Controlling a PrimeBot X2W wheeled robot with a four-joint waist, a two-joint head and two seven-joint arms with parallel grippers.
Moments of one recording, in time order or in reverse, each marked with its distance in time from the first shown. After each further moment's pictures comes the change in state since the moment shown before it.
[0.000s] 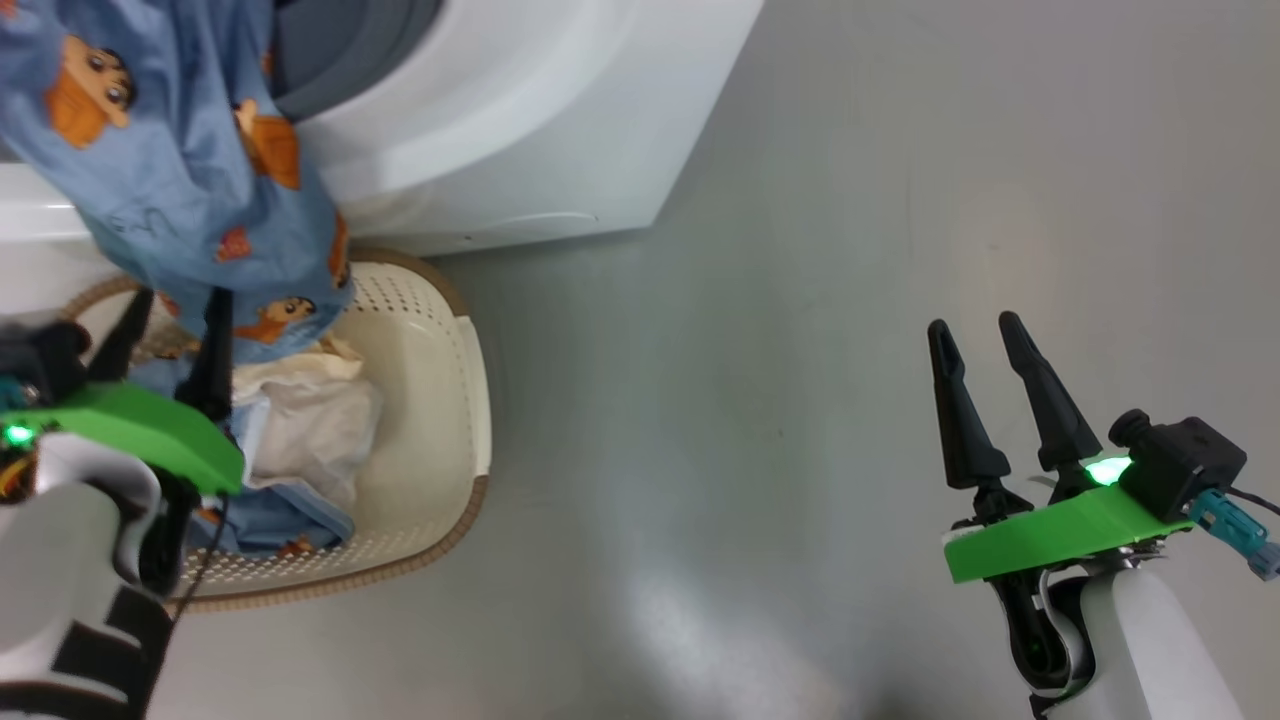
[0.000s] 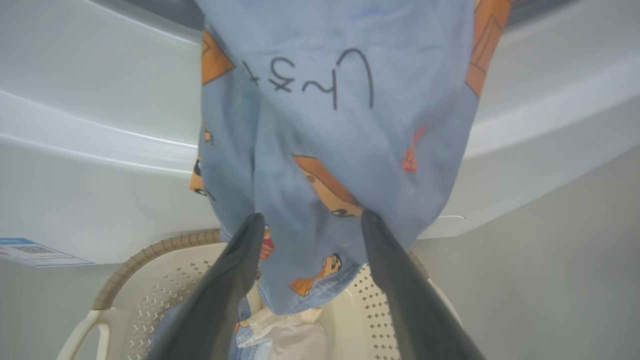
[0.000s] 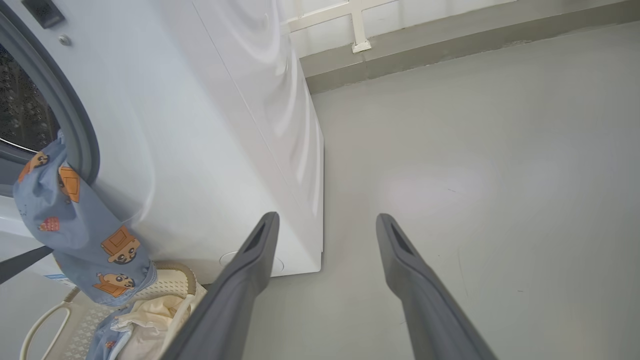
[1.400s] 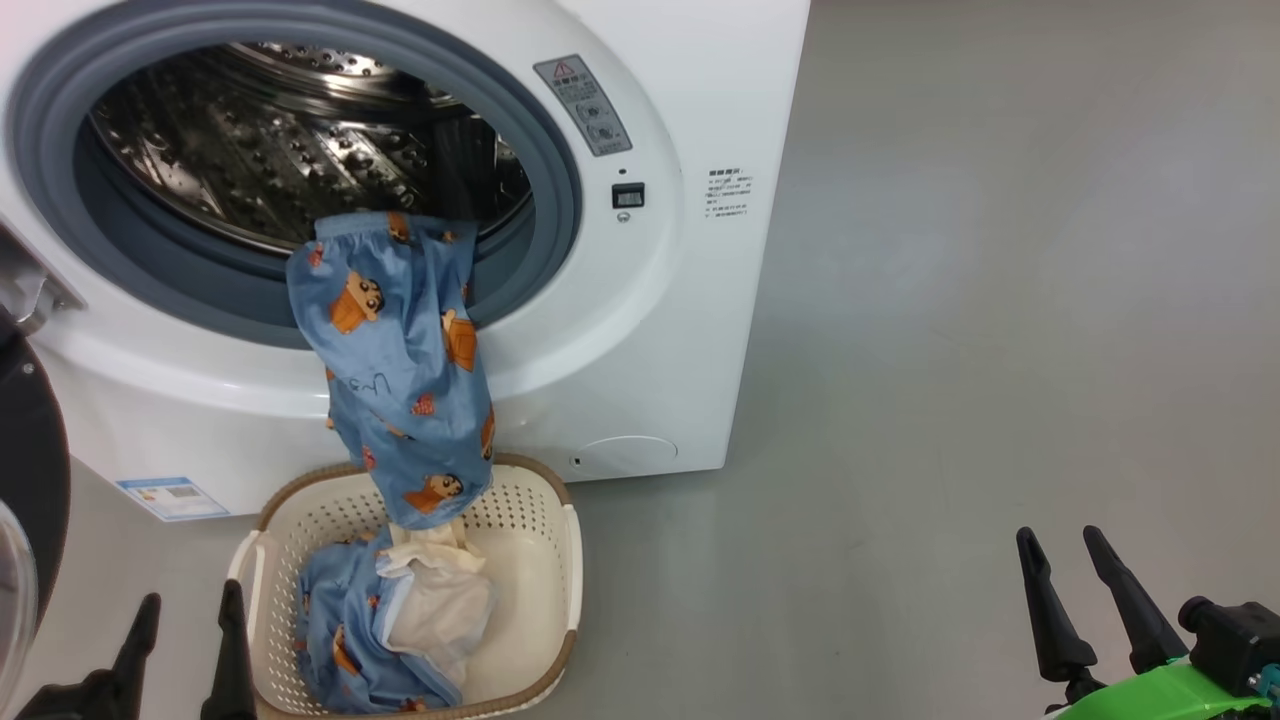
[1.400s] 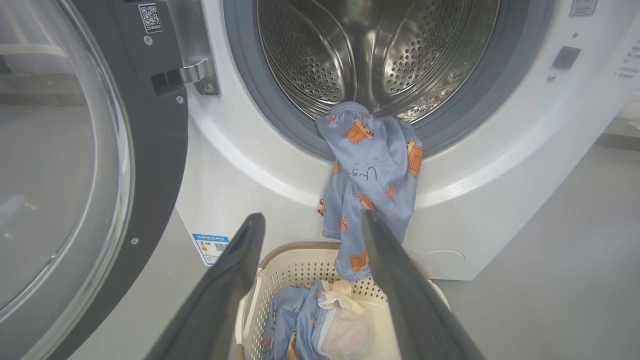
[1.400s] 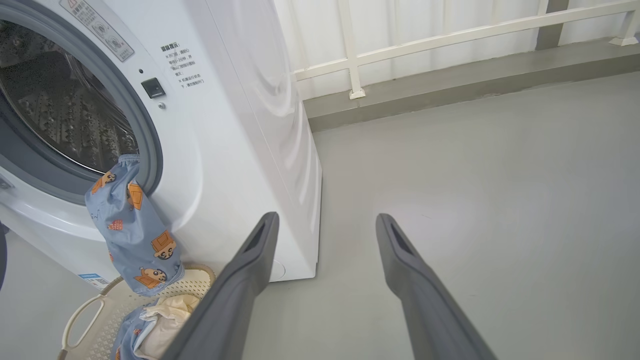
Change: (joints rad) left arm 0.684 -0.221 0.461 -0.507 0.358 0.000 0.000; right arm 0.291 -0.106 -0.059 0.049 0.043 0.000 0.000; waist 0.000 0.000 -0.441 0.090
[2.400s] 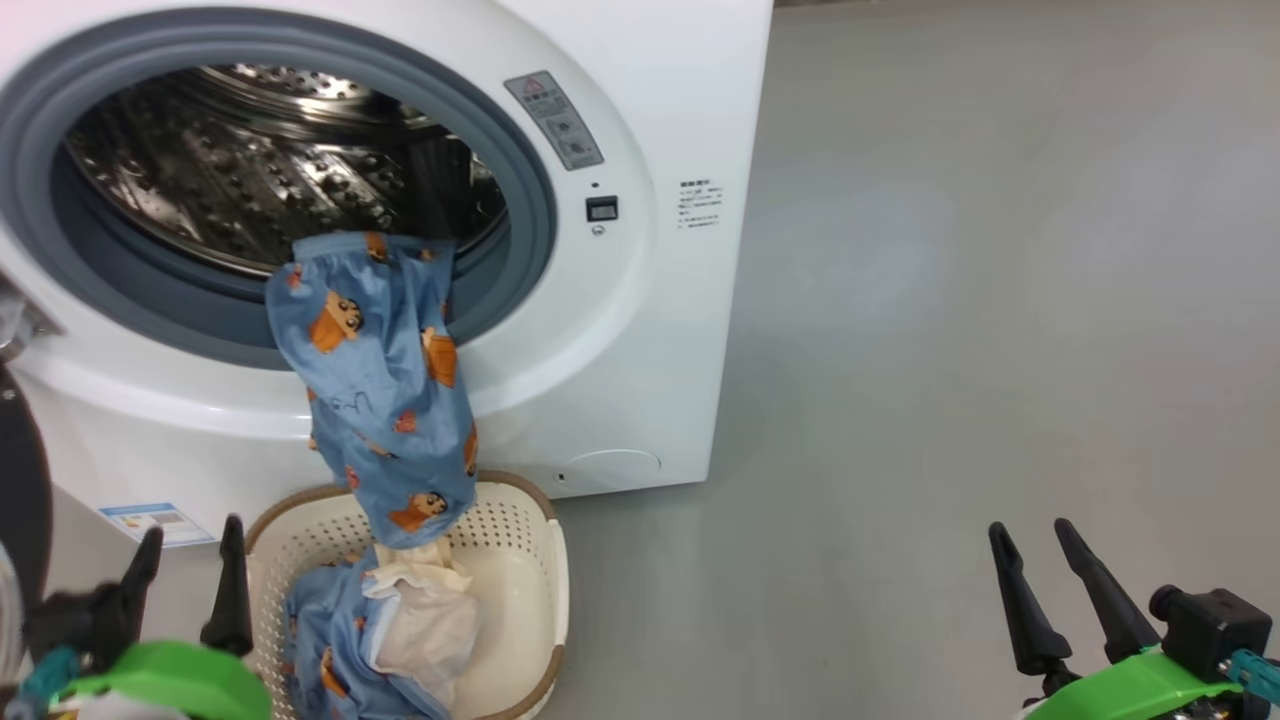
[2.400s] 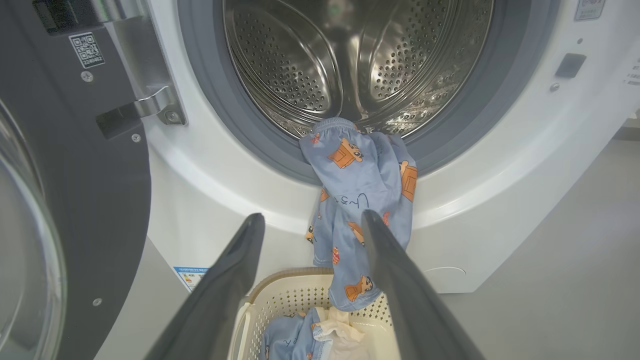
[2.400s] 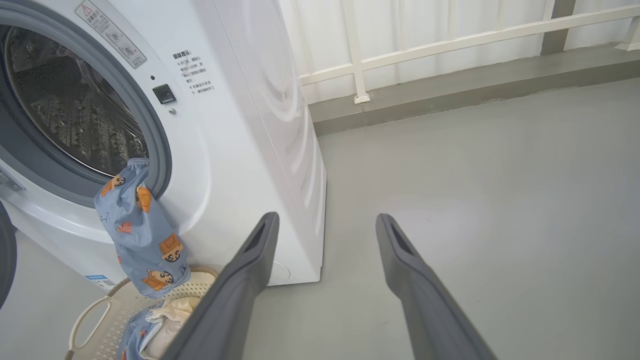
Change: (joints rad) left arm -0.223 0.056 -0.066 0.234 0.002 0.000 0.000; right arm -0.038 0.000 0.048 0.032 0.002 0.000 0.000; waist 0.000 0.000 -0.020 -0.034
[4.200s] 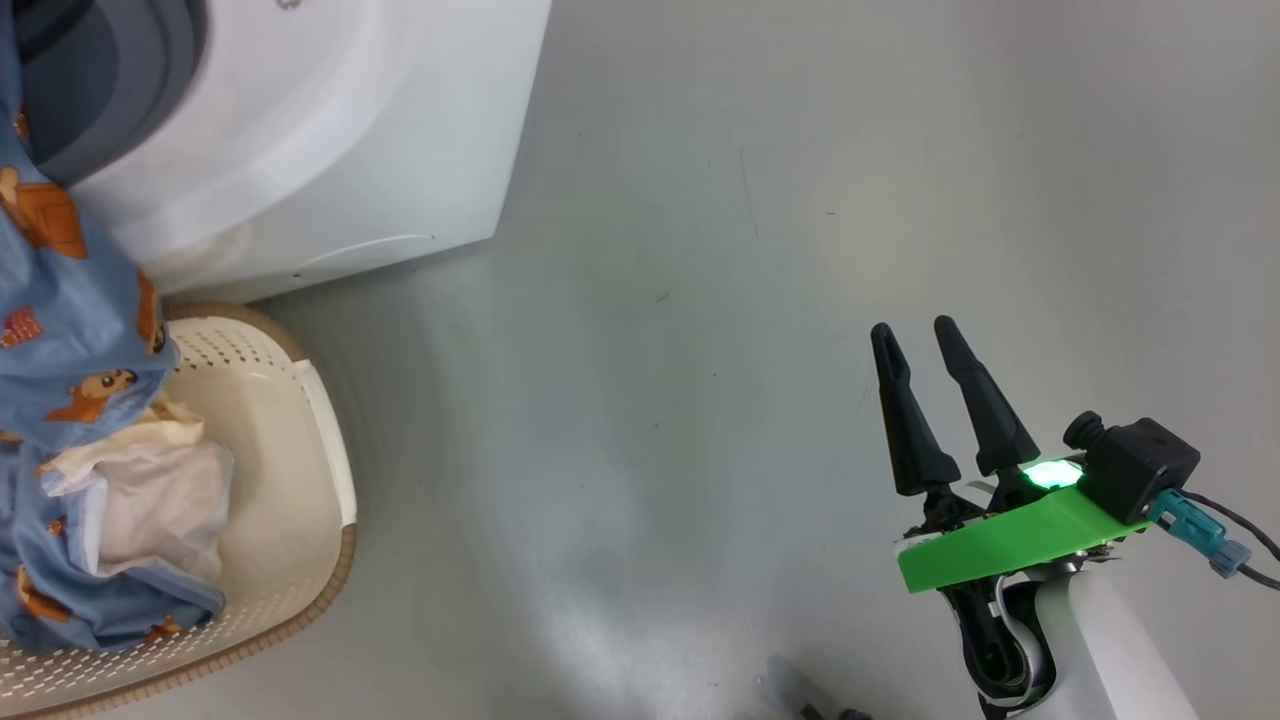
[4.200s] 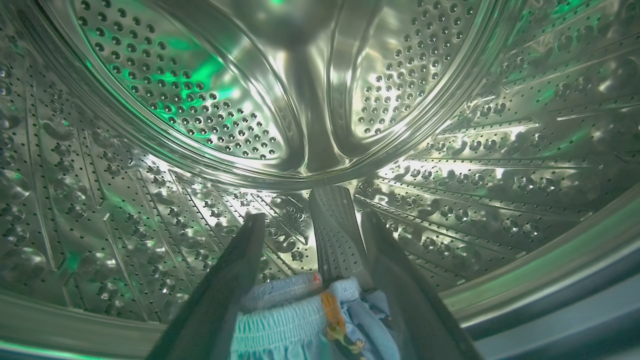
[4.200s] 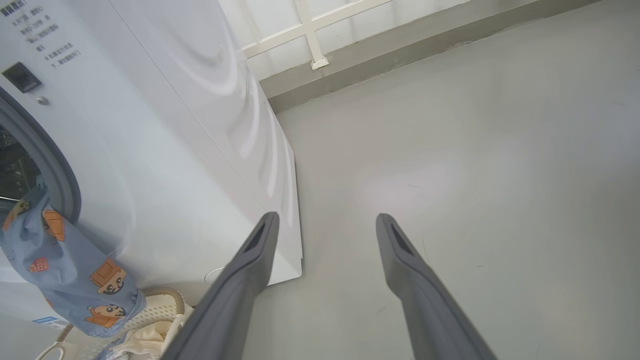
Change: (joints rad) left arm -1.051 0.259 -0.144 0.592 0.001 0.000 -0.001; right arm -0.261 0.134 0.102 -0.087 0.079 0.000 0.000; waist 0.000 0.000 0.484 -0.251
